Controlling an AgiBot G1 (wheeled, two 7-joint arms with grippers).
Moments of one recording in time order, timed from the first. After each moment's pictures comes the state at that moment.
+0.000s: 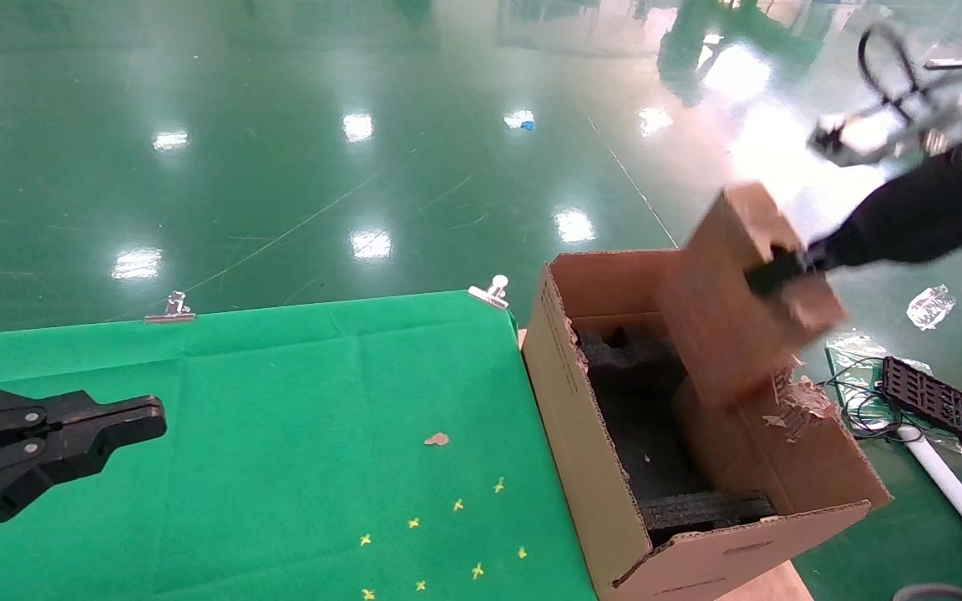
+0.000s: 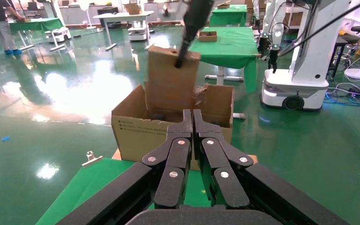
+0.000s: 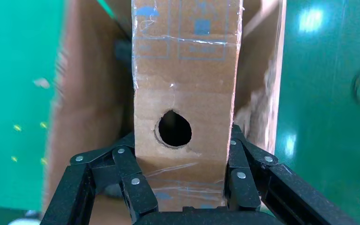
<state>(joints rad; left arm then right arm) -1.08 0.60 0.31 -1.28 0.71 1.48 -0.17 2.30 -0.67 -1.65 0.59 -1.41 -1.42 1.13</state>
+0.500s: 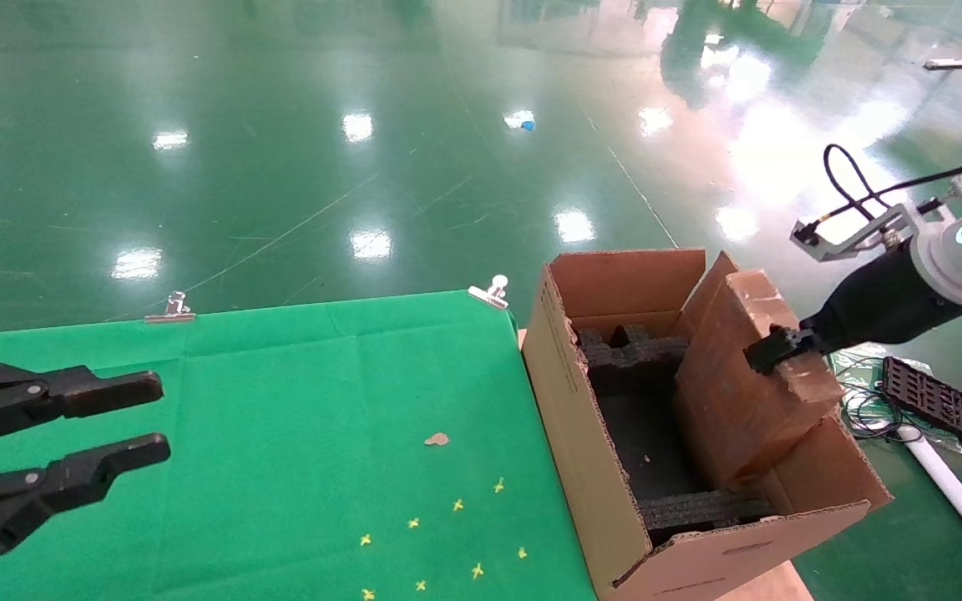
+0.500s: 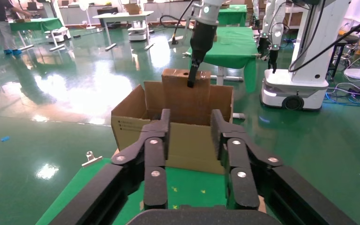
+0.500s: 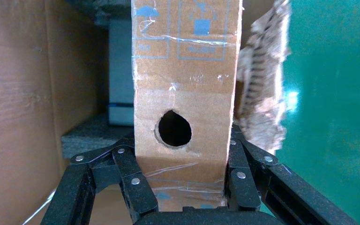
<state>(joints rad) -1.08 0.60 0.31 -1.28 0.71 1.48 -0.17 2.13 -0.71 -1.68 0.42 -1.41 -1.39 1.10</state>
